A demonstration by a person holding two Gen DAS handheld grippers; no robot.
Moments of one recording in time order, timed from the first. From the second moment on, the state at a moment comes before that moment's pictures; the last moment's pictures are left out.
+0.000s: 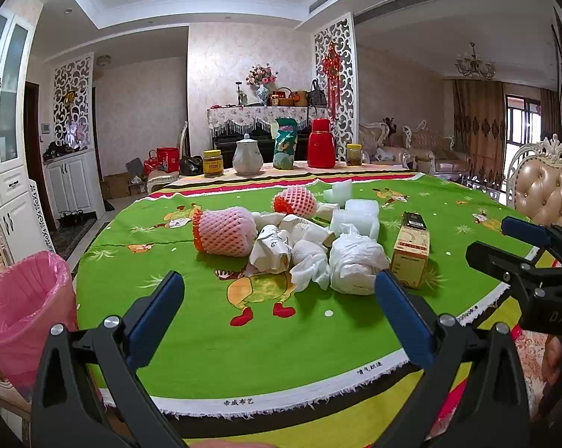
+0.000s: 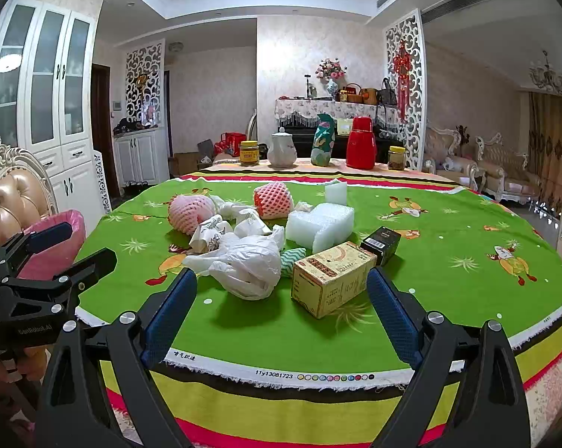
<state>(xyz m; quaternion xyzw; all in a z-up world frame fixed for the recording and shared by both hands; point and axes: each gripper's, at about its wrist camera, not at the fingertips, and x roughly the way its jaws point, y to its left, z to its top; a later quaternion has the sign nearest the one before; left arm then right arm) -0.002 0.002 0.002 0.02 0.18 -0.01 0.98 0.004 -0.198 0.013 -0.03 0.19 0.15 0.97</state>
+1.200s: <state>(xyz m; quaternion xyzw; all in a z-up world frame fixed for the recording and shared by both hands) -0.003 -0.001 -0.004 0.02 0.18 -0.01 0.98 -0.002 -0.200 0.020 -0.02 0.19 0.16 0.97</state>
